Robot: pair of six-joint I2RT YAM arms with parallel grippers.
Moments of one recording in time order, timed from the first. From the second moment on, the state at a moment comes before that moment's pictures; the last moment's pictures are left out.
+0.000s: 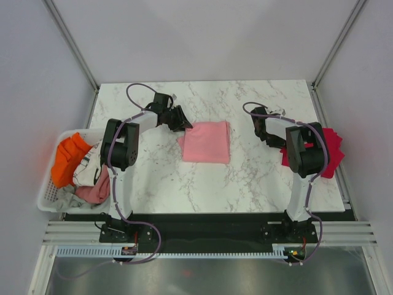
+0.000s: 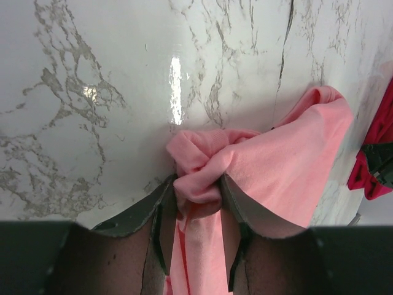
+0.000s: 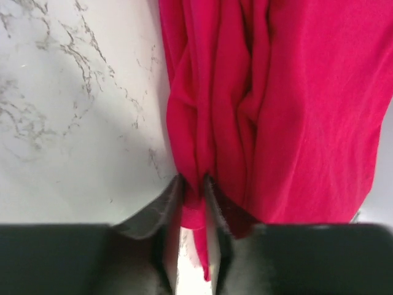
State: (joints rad) left arm -0.26 2.20 1.53 -0.20 0.48 -0.59; right arm 0.20 2.02 1.29 -0.67 0.83 0.42
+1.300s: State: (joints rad) left arm -0.25 2.18 1.52 -0.20 0.50 -0.58; right arm 0.36 1.77 1.19 -0.17 0.01 0.48
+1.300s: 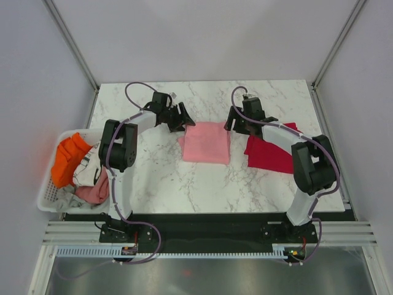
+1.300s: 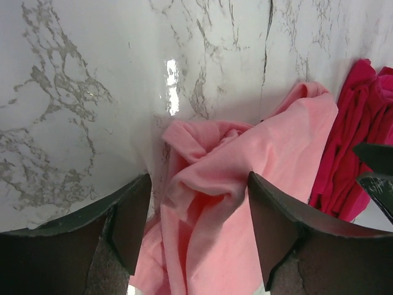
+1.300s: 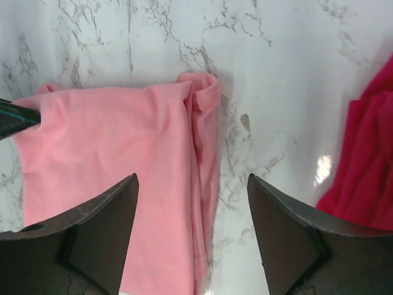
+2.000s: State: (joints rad) left arm -0.22 2.14 1.44 -0.15 0.52 -0.57; right arm 0.30 2.05 1.27 0.08 -0.16 0.59
